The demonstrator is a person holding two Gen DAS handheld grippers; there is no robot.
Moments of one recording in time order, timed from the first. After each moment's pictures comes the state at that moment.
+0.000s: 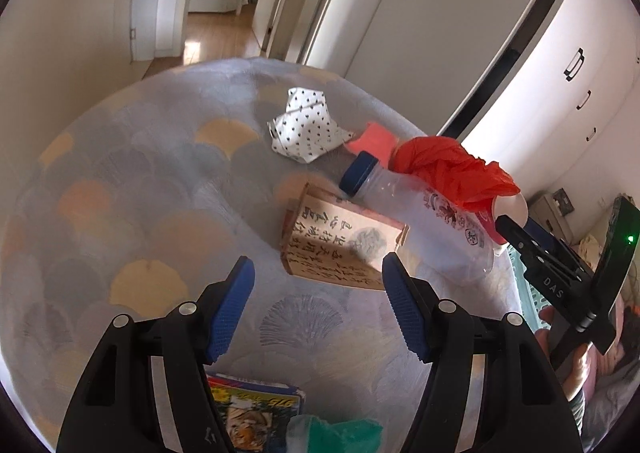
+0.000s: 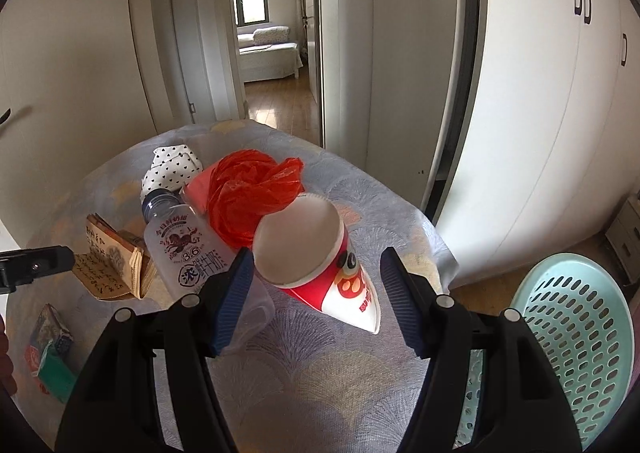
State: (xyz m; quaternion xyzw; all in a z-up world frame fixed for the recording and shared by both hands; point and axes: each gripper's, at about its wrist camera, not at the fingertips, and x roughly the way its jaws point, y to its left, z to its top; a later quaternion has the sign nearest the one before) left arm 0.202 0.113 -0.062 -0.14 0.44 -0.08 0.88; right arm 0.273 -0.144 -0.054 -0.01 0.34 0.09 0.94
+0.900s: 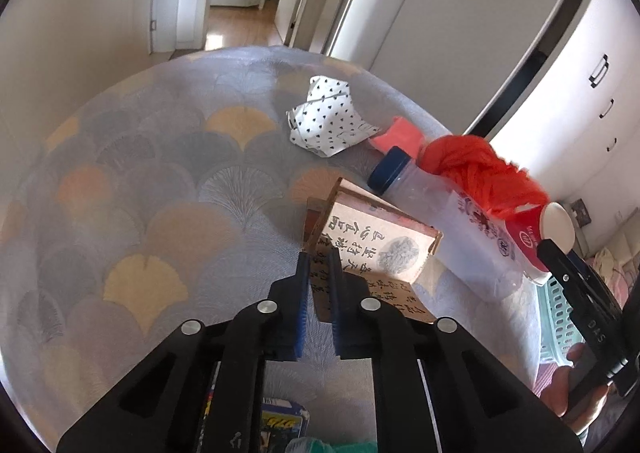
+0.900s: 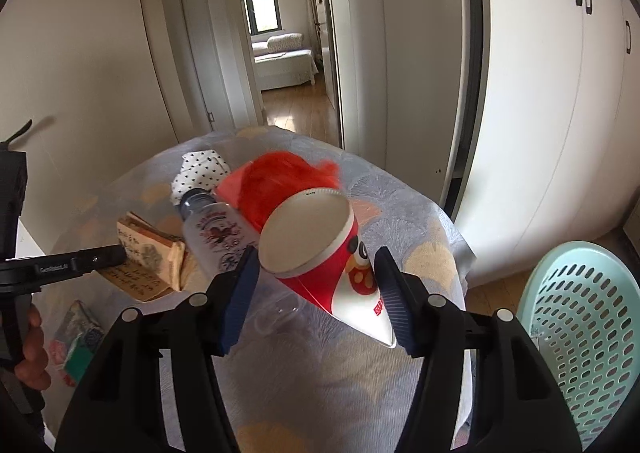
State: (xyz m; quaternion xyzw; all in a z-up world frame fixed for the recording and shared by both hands) left arm 0.205 0.110 -0.076 -0.14 0.44 -0.04 0.89; right arm 0.244 -0.148 -0.045 0.02 0.32 0.13 0.94
